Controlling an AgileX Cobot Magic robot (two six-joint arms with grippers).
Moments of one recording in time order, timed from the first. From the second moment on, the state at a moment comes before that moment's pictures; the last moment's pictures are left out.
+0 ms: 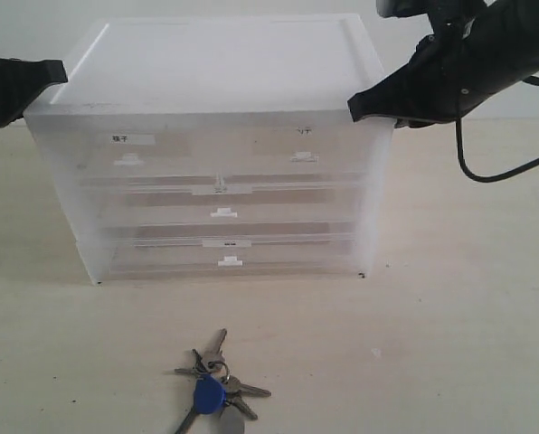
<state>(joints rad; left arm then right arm) 0.01 1.61 -0.91 1.12 -0.38 -1.32 0.39 1.61 -1.20 0.12 0.48 -0.14</state>
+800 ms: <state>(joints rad) -0.02 1.34 -0.83 1.04 -0.36 -1.17 0.42 1.49 -1.19 0.05 0.55 -0.10</state>
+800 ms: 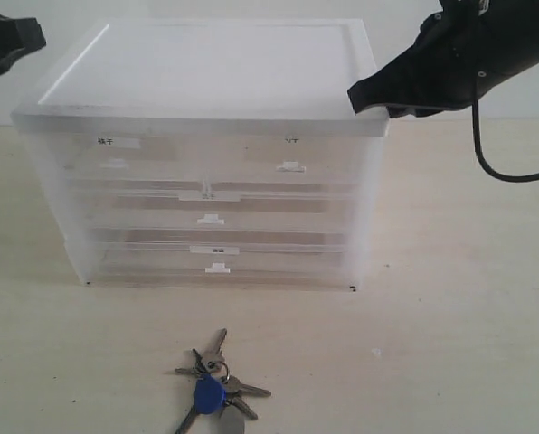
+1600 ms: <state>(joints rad) -0.02 0.29 -0.47 0.91 -0.40 -1.10 0.43 0.30 -0.84 -0.07 0.29 0.01</state>
